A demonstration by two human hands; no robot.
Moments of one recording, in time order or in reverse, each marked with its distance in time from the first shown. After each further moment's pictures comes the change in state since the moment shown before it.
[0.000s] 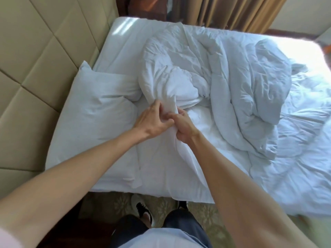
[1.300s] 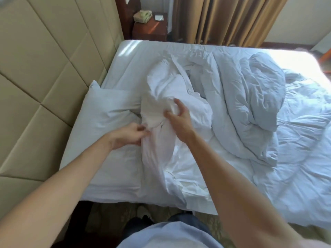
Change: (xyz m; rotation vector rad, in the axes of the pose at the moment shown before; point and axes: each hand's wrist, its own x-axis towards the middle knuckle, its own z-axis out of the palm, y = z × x) left_hand -0.032 -0.007 -0.073 -0.417 -0.427 -0.356; right_hand -0.002 -0.027 0.019 -0.284 0.268 -0.370
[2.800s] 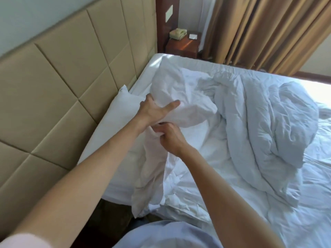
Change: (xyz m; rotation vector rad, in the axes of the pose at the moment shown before) left_hand -0.007 0.070 -0.027 0.031 0.691 0.085; right_hand -0.027 -0.028 0.058 -0.674 -0.519 -0.684
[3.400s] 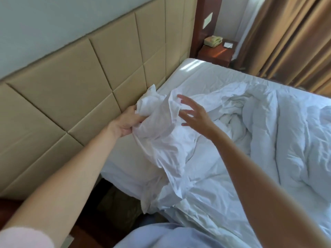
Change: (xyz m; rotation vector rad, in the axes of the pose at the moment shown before) left_hand -0.039 -0.079 -0.103 -0.542 -0.129 -0.094; right_hand 0.050 -0.009 -0.034 0.544 -0.210 0.223
